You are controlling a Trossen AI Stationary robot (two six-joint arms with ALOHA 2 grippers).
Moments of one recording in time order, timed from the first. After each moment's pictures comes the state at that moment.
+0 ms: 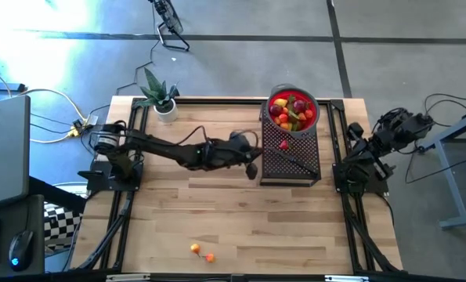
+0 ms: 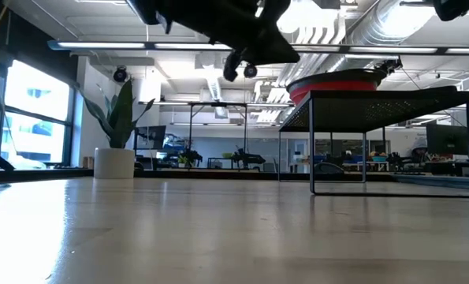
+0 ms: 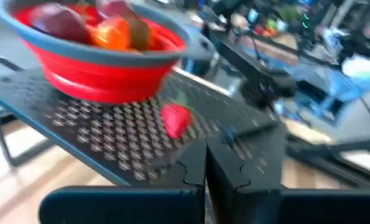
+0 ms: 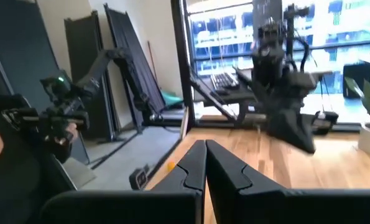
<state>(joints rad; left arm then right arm) -0.04 1.76 1.19 0.41 -0.39 -0.36 0.86 0.03 0.72 -0.64 0.47 0.13</state>
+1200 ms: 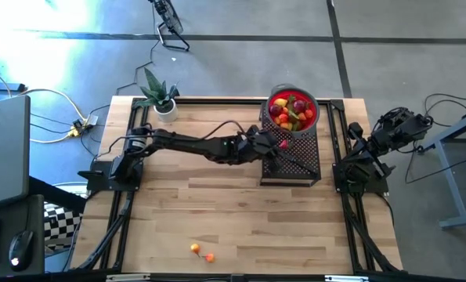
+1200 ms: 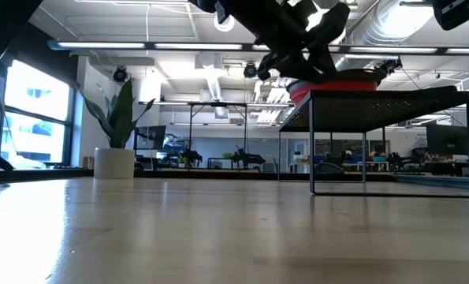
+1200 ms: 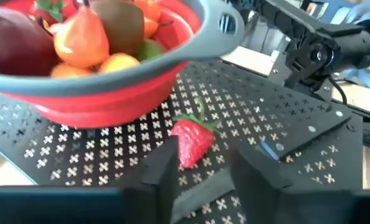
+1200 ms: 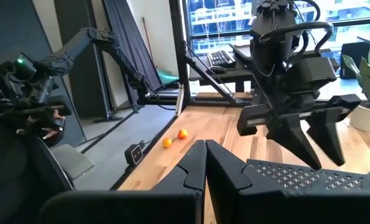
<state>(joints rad) 0.00 2.05 1.73 -0.08 -0.45 -0.29 0.86 0.03 0.76 -0.81 0.47 0.19</state>
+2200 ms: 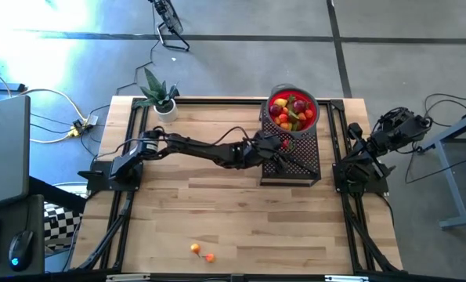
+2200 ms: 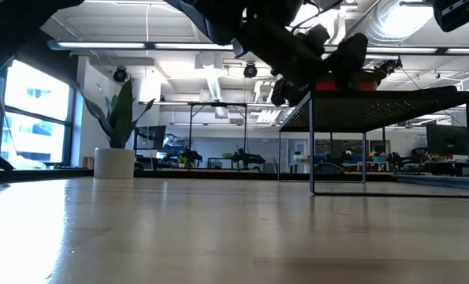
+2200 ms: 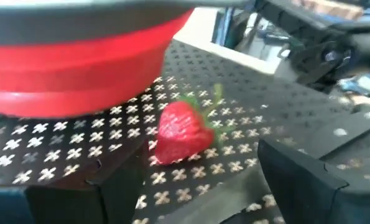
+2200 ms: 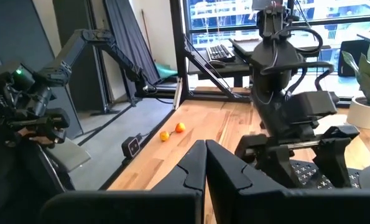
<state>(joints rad) 0.01 2.19 1.73 0.14 -0.45 -0.30 0.86 0.03 0.76 -0.84 0.47 0.18</state>
